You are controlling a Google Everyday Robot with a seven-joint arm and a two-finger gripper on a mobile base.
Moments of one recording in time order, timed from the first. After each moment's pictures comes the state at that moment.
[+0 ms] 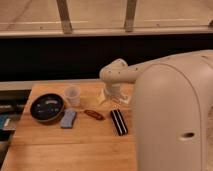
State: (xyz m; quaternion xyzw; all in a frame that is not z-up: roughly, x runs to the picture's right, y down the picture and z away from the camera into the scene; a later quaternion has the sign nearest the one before) arm 0.026 0.075 0.828 -0.24 0.16 0.57 0.77
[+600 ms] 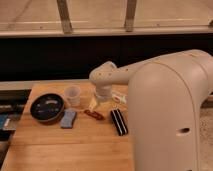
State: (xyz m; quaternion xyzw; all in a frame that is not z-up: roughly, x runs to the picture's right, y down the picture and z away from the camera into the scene) arm -0.015 0.098 0.816 -0.29 0.14 0.50 0.81
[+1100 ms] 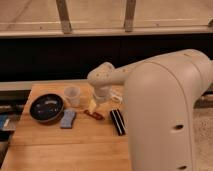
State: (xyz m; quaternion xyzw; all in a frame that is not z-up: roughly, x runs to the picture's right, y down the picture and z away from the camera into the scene) arm -0.034 0.109 0.820 -0.29 0.14 0.44 0.84
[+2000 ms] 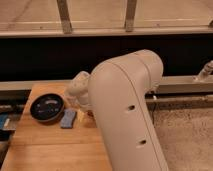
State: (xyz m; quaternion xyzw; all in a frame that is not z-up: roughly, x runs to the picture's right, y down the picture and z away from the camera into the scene) arm -0.087 0.145 0.858 -0.31 0.16 0.32 0.88
